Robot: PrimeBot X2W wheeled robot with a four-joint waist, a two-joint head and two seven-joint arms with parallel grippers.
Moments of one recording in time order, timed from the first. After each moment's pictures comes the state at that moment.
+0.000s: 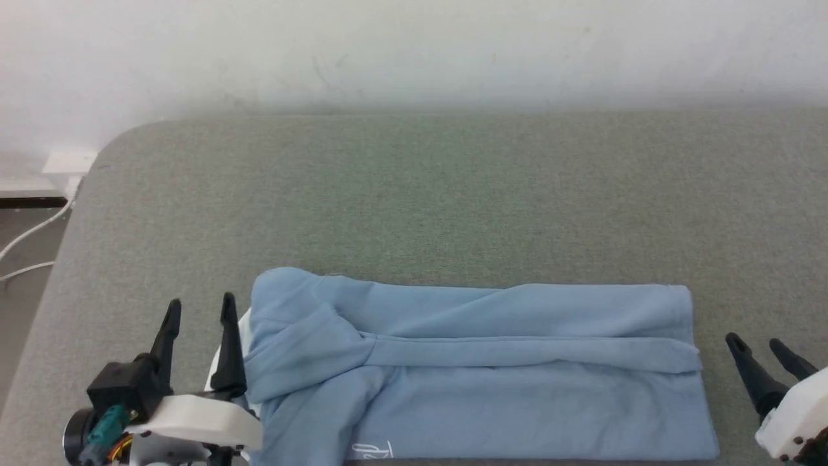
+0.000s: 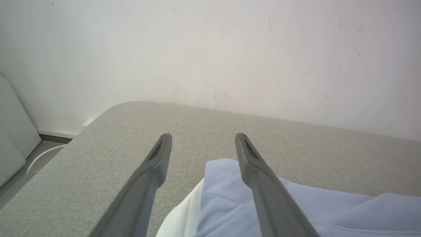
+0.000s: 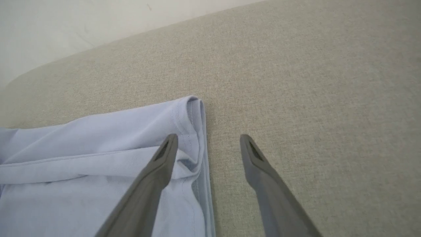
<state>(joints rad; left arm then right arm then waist) 0.03 0.39 -0.27 -0.06 -0.55 0.31 -0.23 0.08 -0.24 -0.21 -0.02 0.51 0.13 0.40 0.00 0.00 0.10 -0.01</state>
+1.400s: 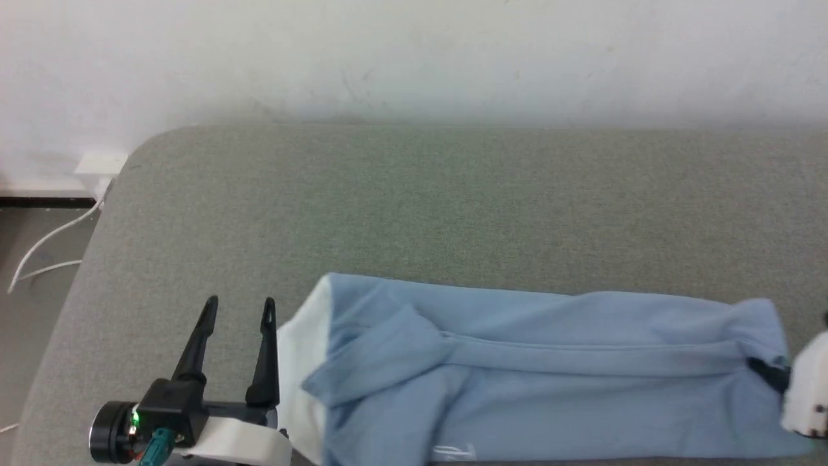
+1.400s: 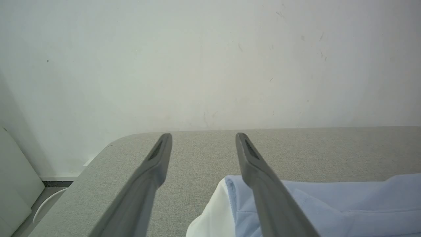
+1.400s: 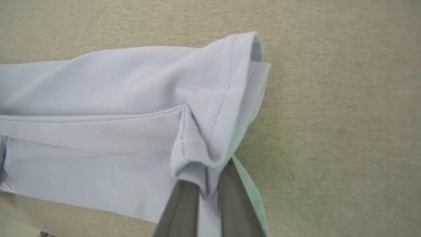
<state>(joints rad) 0.06 0.29 -0.24 -0.08 -0.27 0.19 -0.26 -0.10 -0.44 -0.07 0.22 0.66 0.13 0.73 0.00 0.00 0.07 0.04</state>
